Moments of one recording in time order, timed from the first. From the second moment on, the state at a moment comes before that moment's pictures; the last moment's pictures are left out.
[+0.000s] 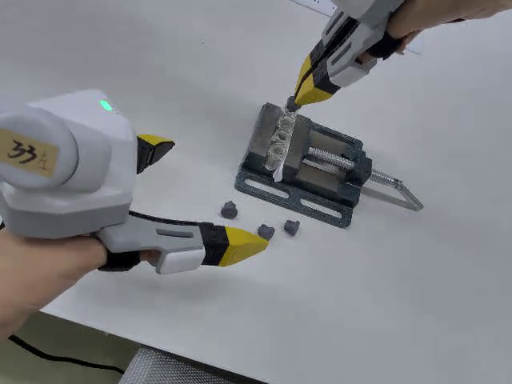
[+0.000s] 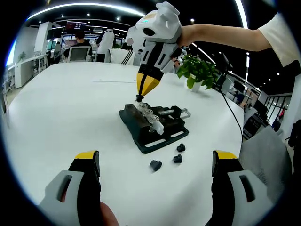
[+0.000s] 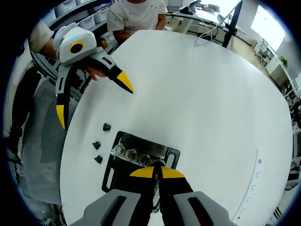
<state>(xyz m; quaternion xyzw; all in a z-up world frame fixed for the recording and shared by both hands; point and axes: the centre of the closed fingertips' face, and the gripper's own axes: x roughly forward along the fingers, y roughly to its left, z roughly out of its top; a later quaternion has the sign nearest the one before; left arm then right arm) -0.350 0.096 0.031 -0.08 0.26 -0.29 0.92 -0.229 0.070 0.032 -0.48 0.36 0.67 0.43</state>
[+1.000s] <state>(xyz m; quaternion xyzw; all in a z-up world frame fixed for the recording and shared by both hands) -0.345 0.090 0.028 -0.08 0.27 -0.30 0.91 -0.229 0.069 0.029 -0.50 0.37 0.65 0.43</state>
